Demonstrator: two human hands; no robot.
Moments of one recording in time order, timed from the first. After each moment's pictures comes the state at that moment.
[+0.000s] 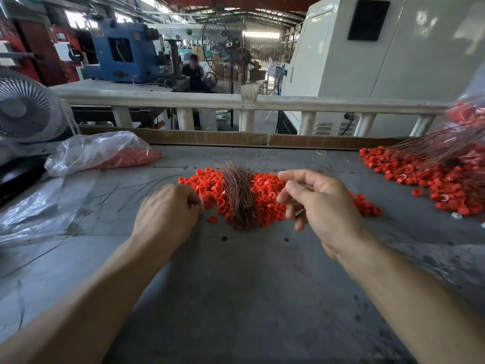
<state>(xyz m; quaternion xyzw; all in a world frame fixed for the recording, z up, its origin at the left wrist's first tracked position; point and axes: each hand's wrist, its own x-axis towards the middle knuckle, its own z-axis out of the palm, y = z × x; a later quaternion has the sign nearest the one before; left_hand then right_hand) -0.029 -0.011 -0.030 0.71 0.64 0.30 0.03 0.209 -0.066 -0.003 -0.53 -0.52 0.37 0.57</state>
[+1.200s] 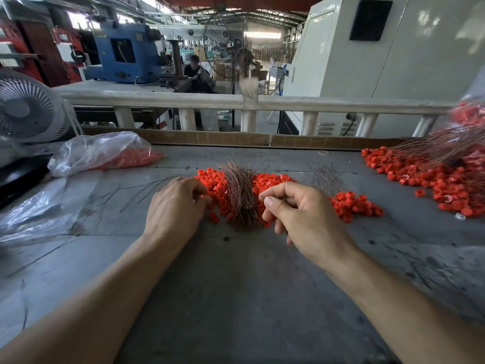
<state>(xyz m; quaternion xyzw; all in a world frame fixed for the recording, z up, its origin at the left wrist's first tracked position) -0.023 0.004 -0.036 0.70 0.61 0.36 0.04 0.193 -0.074 -0.013 -0.55 -0.61 0.31 0.49</state>
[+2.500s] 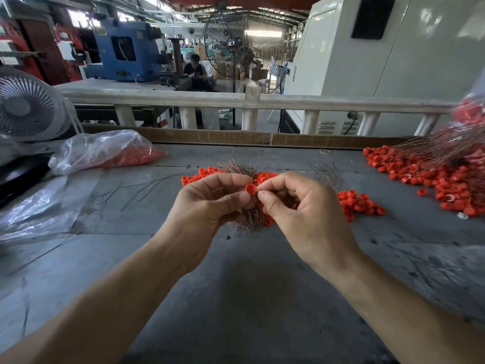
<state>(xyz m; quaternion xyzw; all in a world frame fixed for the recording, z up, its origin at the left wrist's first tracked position) 0.009 -0.047 -0.009 0.50 0.29 0.52 0.63 0.182 -0.089 0.000 -0.50 -0.66 0.19 0.53</state>
